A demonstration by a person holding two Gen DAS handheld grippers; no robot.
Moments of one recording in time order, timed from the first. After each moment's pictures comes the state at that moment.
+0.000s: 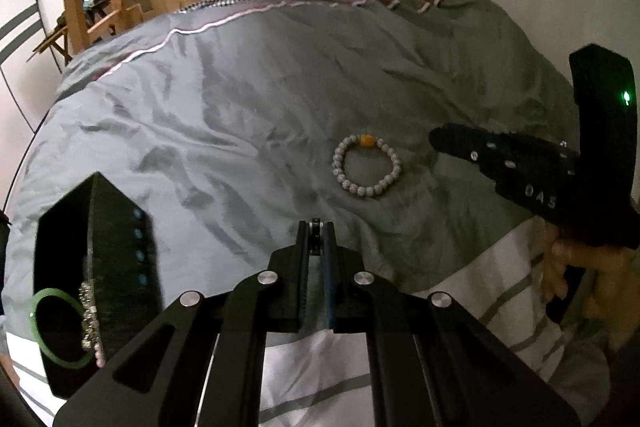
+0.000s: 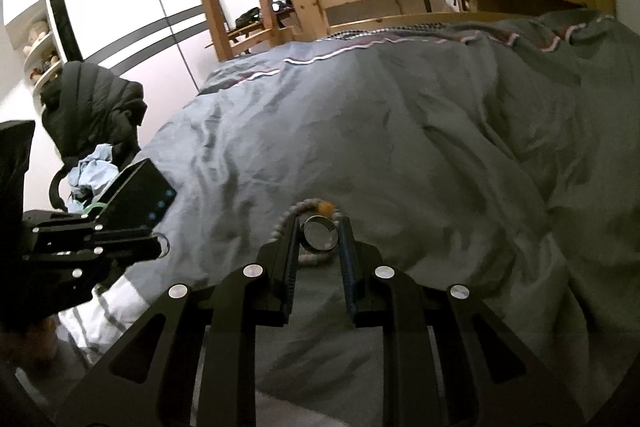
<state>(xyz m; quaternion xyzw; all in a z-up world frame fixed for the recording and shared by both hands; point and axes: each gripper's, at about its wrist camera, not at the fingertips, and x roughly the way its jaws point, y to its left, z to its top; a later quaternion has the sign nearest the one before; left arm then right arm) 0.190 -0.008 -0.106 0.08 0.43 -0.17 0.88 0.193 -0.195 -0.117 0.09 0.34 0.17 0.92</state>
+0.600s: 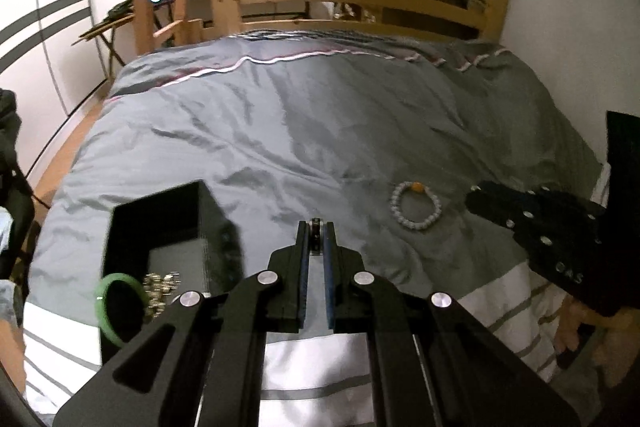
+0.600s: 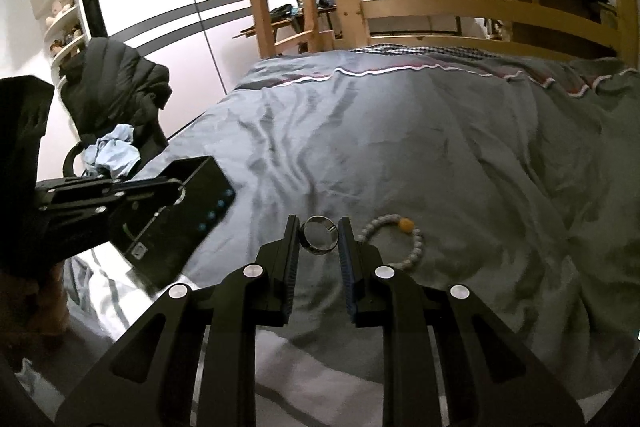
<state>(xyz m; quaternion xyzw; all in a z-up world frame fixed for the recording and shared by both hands) 0.177 0.057 -0.063 0.03 0.39 -0.11 0.92 0.163 -0.132 -0.070 0.05 0.33 0.20 0.92</state>
